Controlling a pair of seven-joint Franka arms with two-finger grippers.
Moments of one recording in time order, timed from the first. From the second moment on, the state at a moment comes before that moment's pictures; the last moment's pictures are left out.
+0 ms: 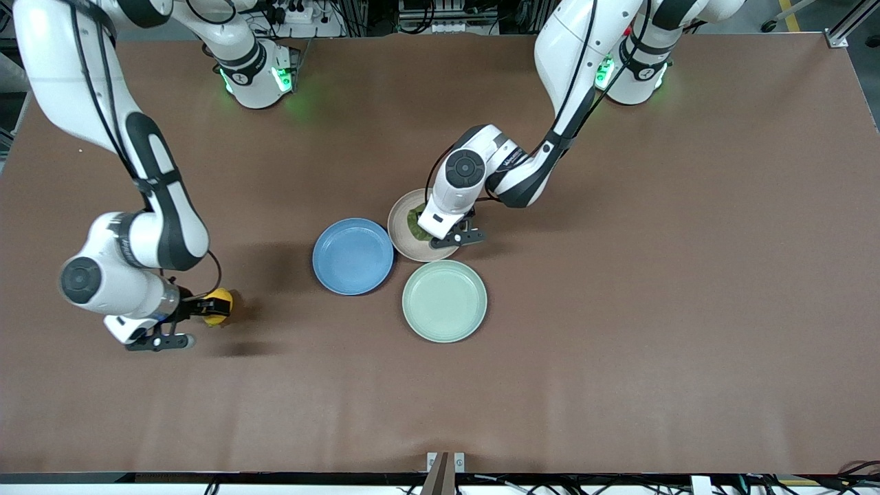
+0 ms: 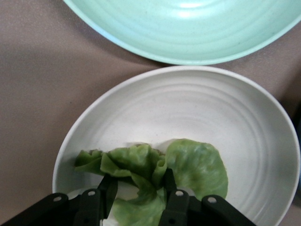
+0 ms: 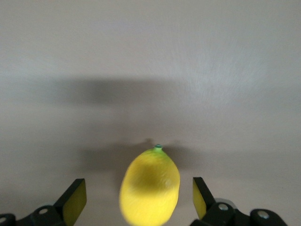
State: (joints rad) left arm -0.73 0.73 -0.15 -1.69 -0.13 2.45 -0.95; right arm 0.00 0.60 -0.02 -1.63 0.05 2.19 -0.11
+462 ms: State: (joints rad) left arm -0.69 0.70 -0.15 -1.68 -0.13 2.39 -0.95; right arm -0.03 0.46 -0.04 -1.41 0.05 1.84 -0.11
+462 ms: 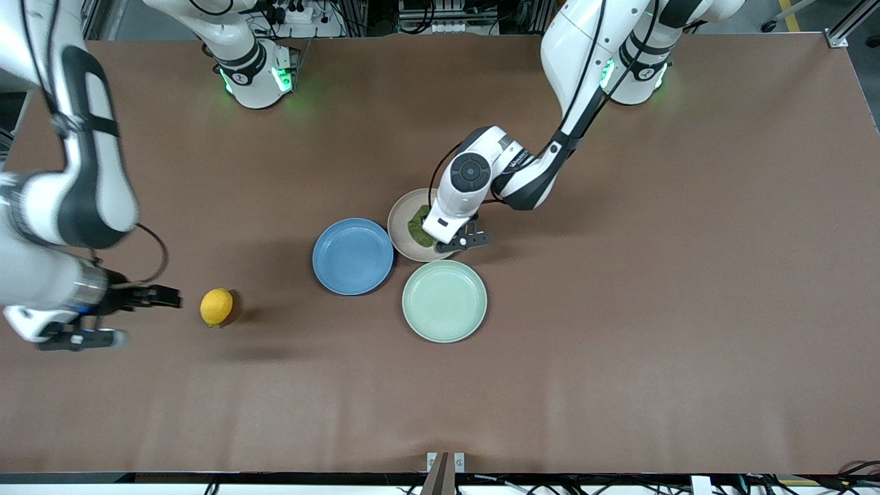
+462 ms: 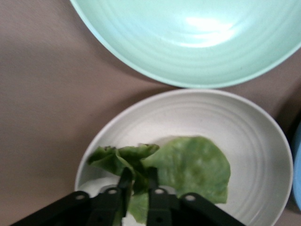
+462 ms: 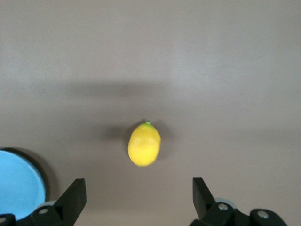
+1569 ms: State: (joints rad) left arm -0.47 0.46 -0.14 -1.67 -0.12 2.04 -0.84; right arm -0.01 0.15 -0.03 -1.38 0.05 1.58 -0.11
